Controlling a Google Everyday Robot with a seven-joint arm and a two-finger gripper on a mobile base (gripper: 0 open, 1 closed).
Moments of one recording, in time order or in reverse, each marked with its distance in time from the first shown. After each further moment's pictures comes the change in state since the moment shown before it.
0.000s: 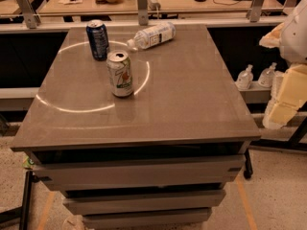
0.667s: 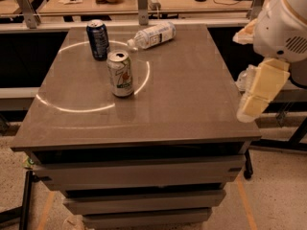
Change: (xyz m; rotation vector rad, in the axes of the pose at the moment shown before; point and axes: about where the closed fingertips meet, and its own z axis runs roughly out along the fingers) arm -0.044 -0.002 0.010 -0.029 -0.099 -0.059
